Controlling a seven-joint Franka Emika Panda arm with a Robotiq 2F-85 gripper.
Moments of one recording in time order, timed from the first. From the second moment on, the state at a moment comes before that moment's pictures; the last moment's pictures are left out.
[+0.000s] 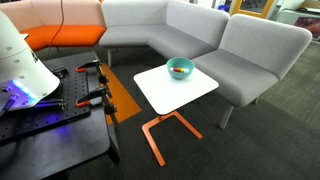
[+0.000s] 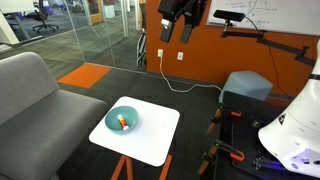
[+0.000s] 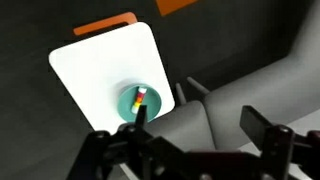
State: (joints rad) arm 0.09 -0.60 0.09 -2.58 0.29 2.19 0.24
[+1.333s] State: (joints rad) arm 0.00 0.25 0.10 -2.28 0.16 2.63 0.40
